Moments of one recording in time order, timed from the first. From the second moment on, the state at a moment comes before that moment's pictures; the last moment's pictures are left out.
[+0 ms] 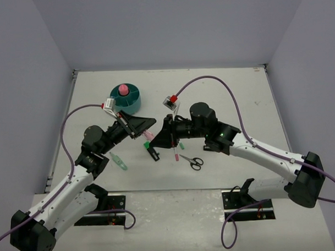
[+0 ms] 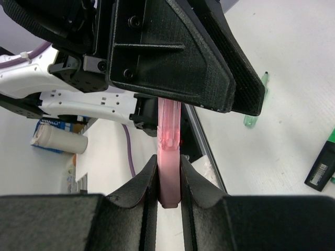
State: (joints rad) left arm -0.50 0.80 0.51 0.42 0.41 -1.32; right arm 0.90 1.26 1.02 0.00 -0.55 0.62
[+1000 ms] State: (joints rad) left arm -0.51 0.72 0.78 0.14 0.35 -0.89; right arm 0.90 1.33 1.08 0.11 -0.62 0.68
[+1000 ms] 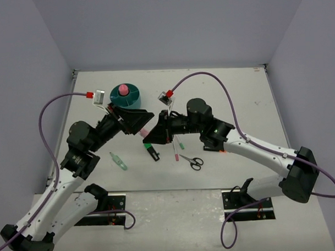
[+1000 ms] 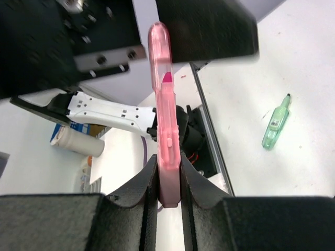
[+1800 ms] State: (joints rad) left arm -0.51 0.65 0.80 0.01 0.24 -0.75; right arm 0.90 1.11 1.00 0.04 -0.50 0.54
